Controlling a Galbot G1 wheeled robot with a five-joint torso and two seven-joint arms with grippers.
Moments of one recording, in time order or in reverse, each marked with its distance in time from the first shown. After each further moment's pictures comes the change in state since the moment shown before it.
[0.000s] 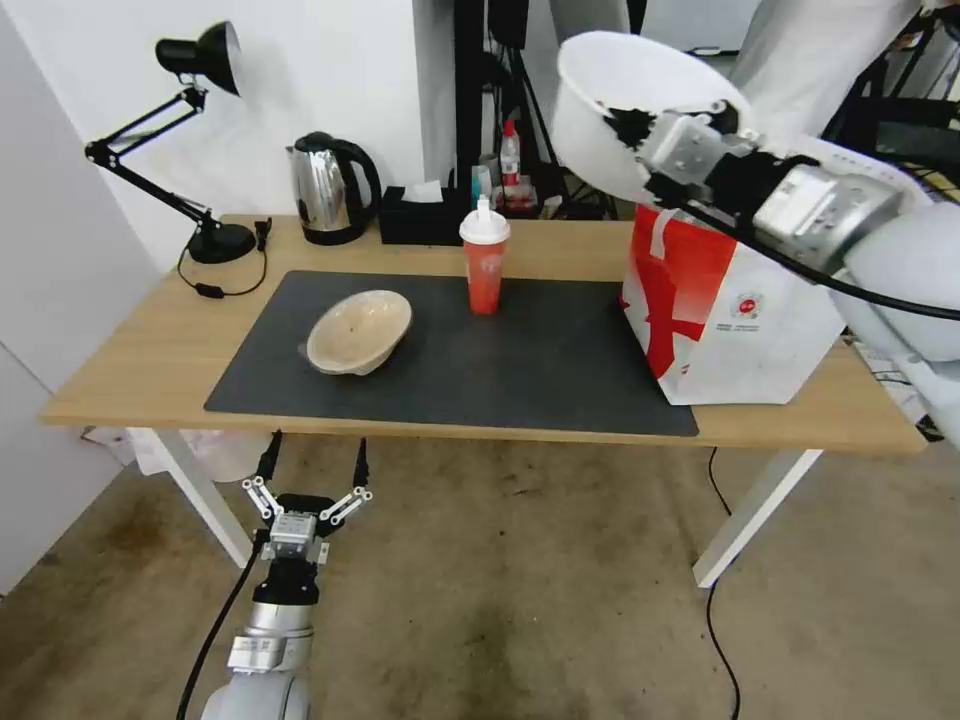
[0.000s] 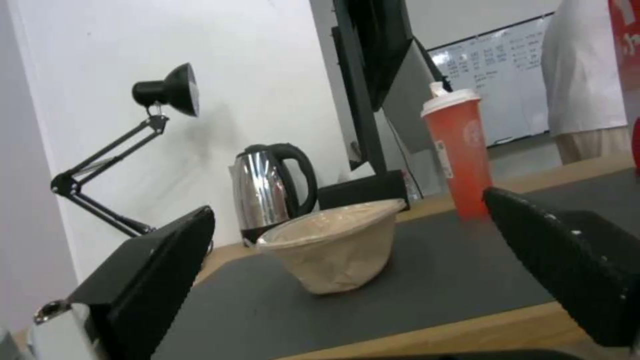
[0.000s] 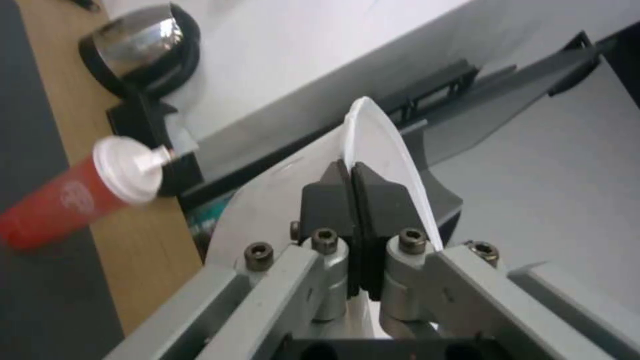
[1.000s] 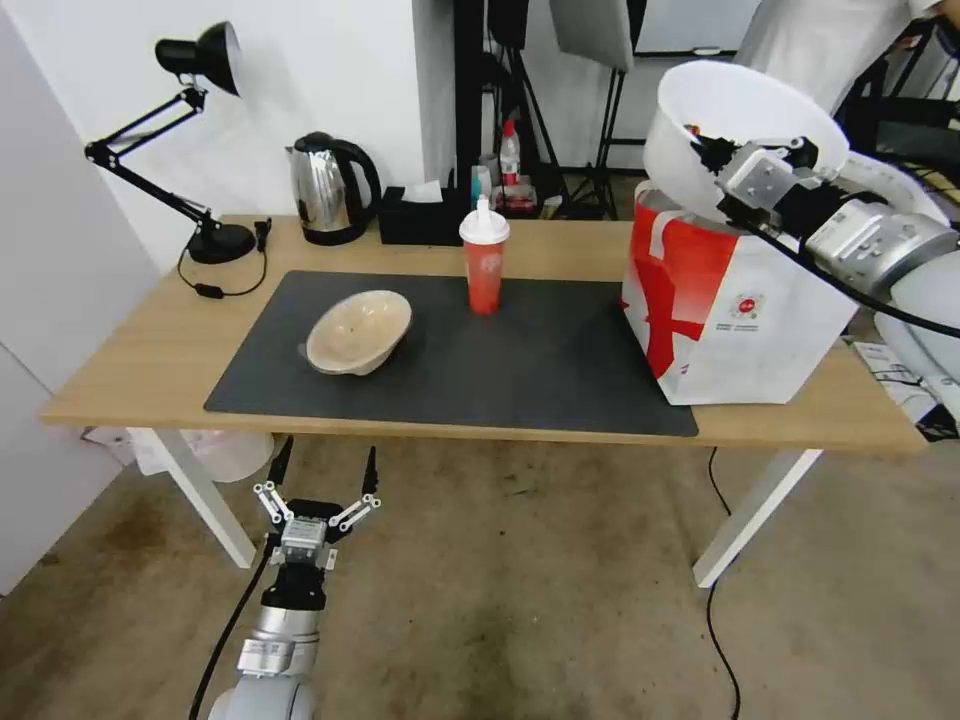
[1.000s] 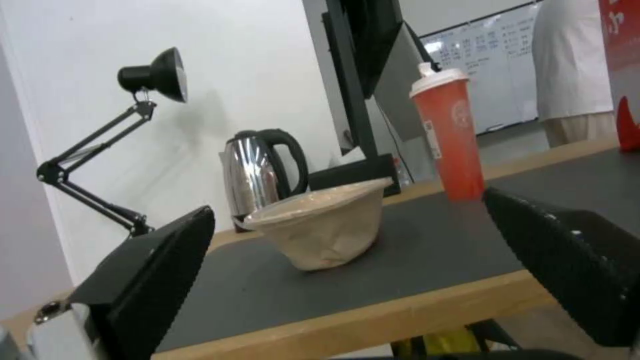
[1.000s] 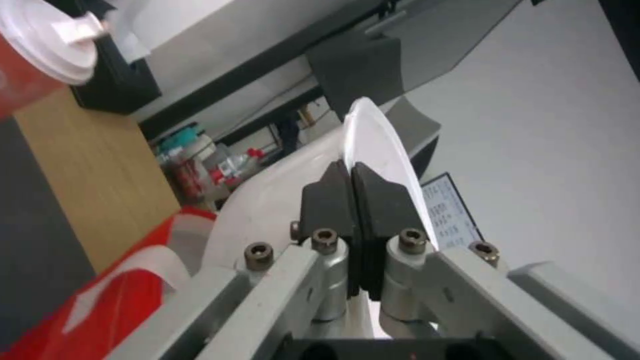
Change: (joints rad) left arm 0.003 0.007 0.013 0.025 0.021 0.000 -0.001; right arm -0.264 -0.004 0.229 -0.104 -0.100 0.074 0.028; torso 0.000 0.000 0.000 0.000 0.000
